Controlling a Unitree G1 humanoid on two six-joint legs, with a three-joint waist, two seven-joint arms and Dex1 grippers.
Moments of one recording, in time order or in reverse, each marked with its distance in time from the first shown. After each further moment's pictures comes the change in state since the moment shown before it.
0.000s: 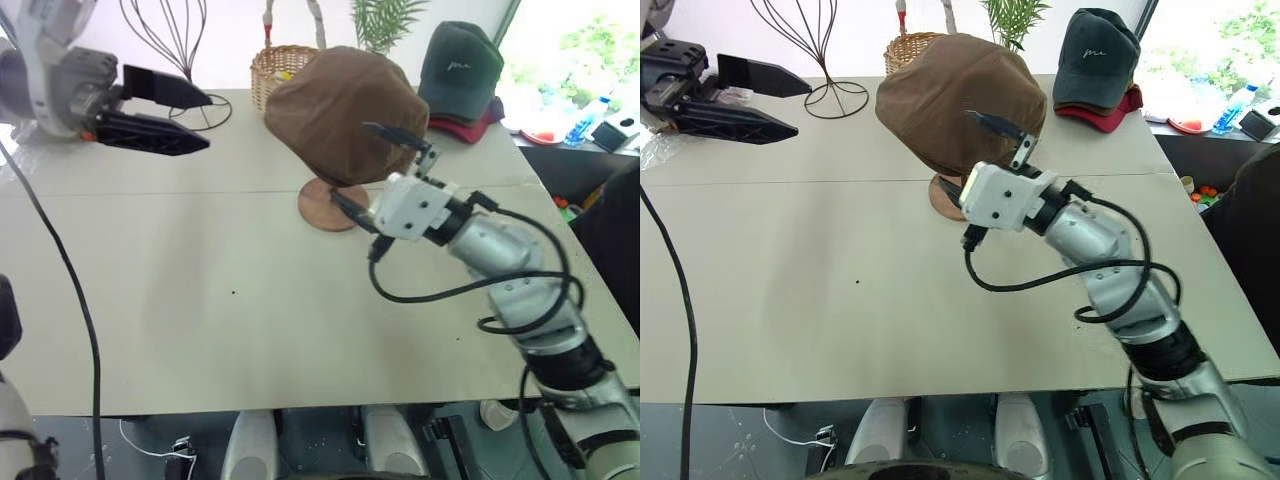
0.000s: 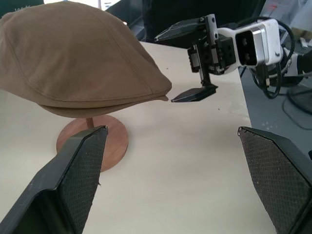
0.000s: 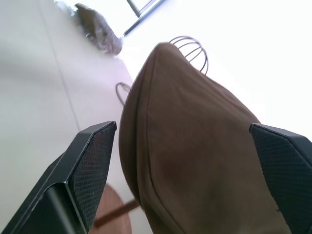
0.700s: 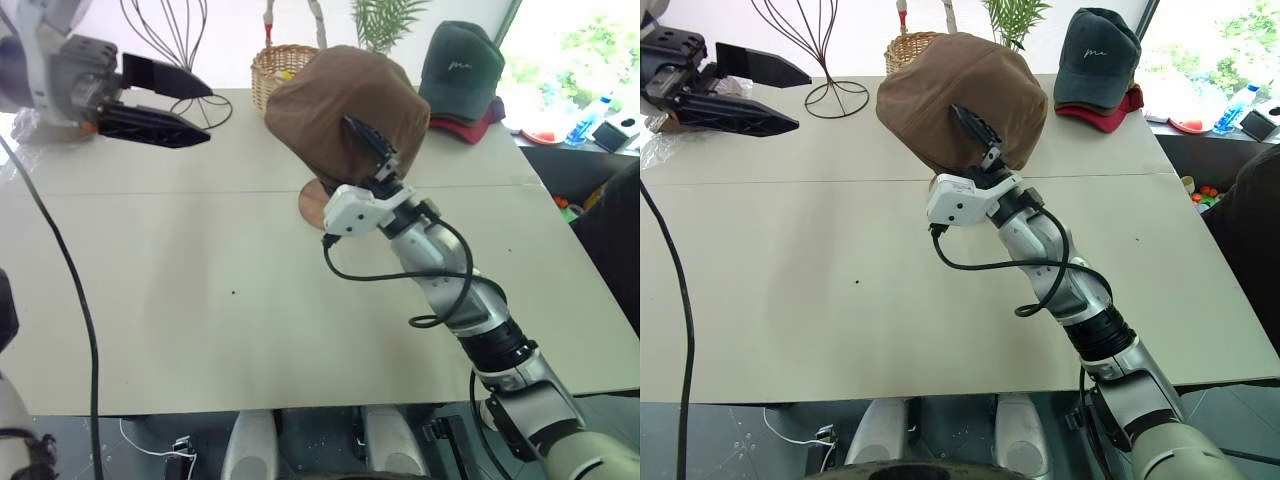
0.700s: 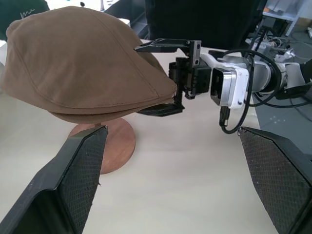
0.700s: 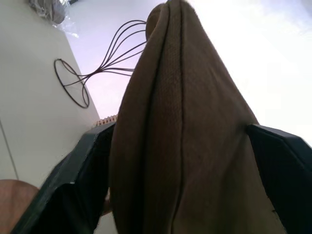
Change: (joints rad) left arm -0.039 0.003 -0.032 0.030 0.002 -0.041 0.000; right arm -0.062 0.177 0.052 0.310 -0.445 -0.201 -0.274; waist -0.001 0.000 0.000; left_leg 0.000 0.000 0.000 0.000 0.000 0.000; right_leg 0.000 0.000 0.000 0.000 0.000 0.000
